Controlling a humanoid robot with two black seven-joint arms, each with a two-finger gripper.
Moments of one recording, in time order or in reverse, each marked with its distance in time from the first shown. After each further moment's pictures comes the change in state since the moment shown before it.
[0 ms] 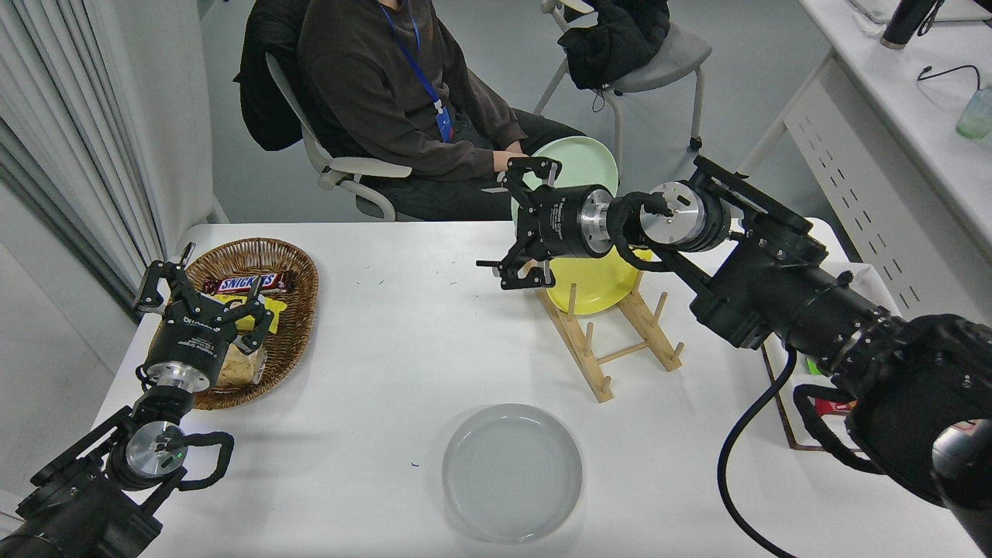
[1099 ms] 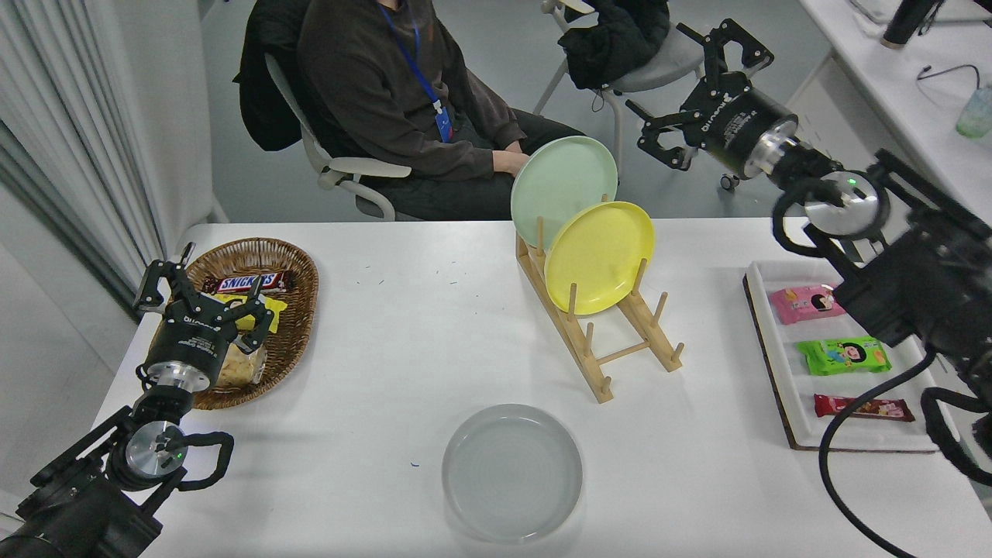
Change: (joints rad) left arm 0.000 0.000 0.000 0.000 0.000 0.000 0.000; right arm -0.227 -0.363 0.109 -0.008 0.048 0.261 0.476
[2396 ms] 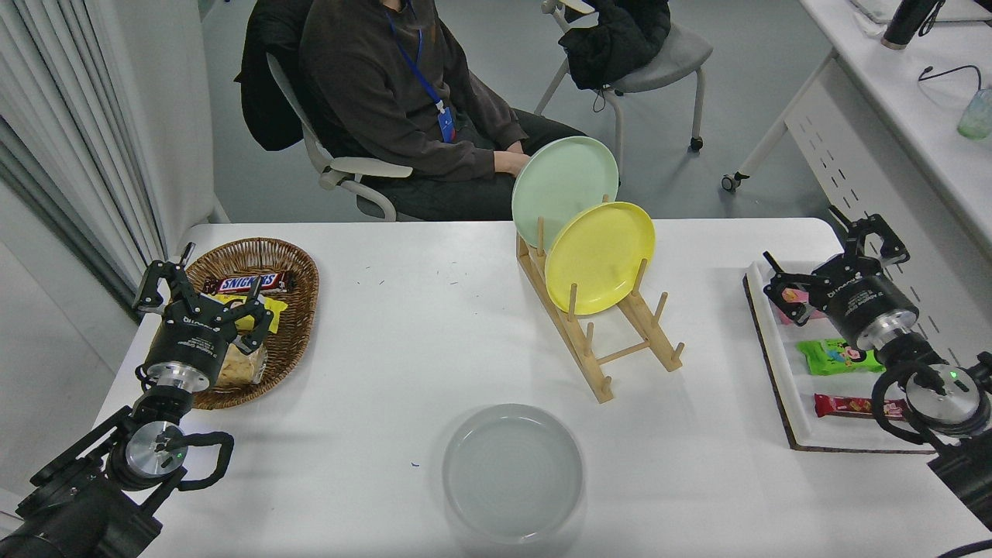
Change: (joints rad) left arm 0.000 0.000 0.000 0.000 0.000 0.001 0.000; right arm -0.380 -0.109 0.035 0.048 0.111 0.083 0.147
